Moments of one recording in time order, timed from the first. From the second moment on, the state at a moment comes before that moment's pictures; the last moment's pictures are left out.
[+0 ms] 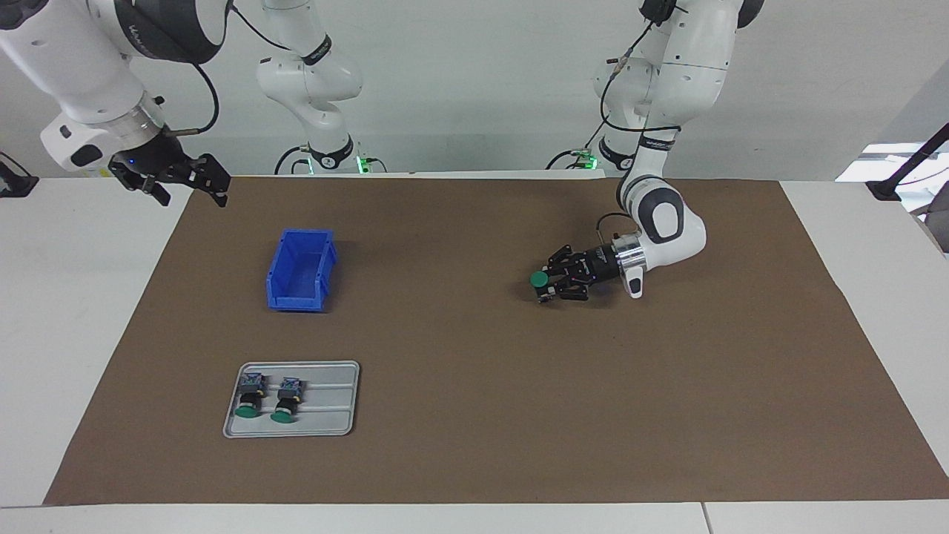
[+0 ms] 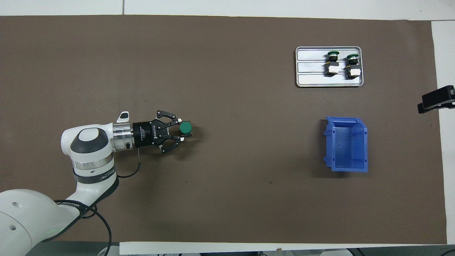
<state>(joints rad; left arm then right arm) -0.24 0.25 -0.06 -2.35 -1.68 2.04 -0.52 0.02 -0.01 -0.14 -1.60 -0.02 1.47 -0.08</state>
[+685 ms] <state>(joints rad) -0.24 0.24 -0.06 -2.35 -1.68 2.06 -0.52 0.02 -0.01 -0.14 -1.60 -0.02 1.47 -0.08</state>
